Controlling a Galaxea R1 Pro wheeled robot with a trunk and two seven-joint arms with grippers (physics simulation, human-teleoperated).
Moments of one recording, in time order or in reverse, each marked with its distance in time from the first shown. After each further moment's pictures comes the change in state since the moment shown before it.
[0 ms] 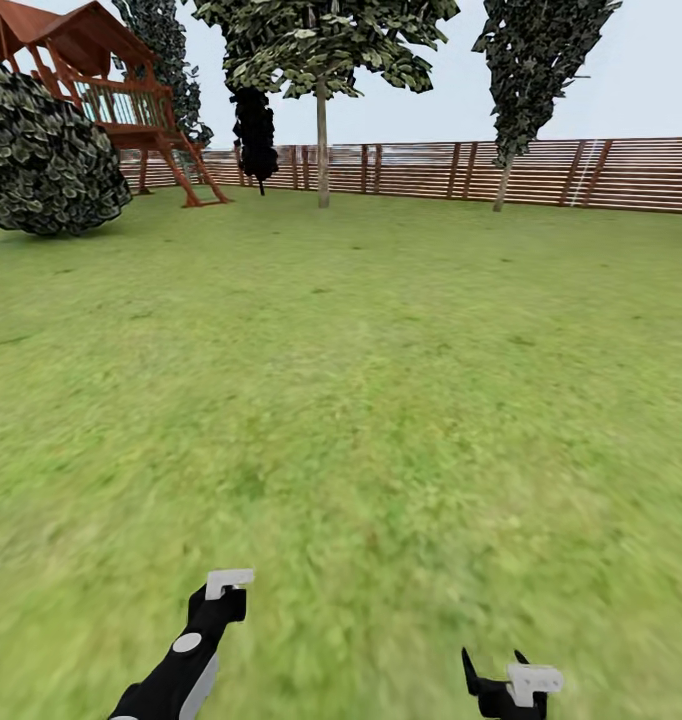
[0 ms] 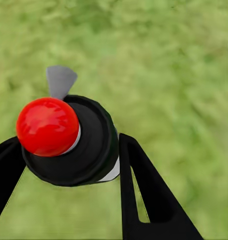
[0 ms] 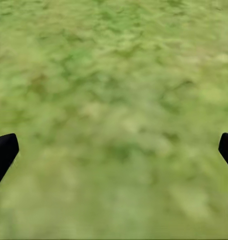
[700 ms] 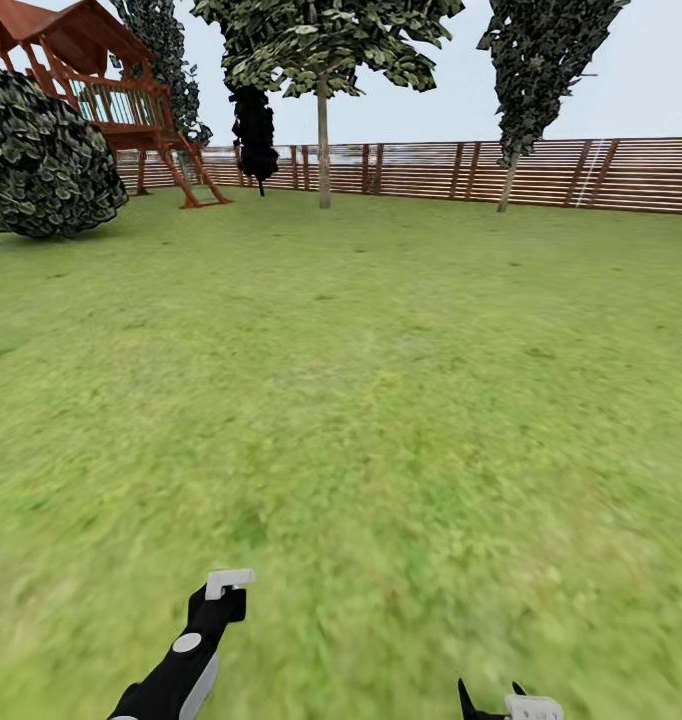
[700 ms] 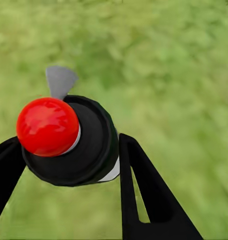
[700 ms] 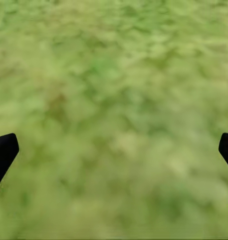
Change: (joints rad) left arm 0.000 0.000 0.000 0.001 0.000 0.000 0.000; right arm 0.035 0.001 0.000 0.060 0.000 -0.002 0.001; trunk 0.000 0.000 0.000
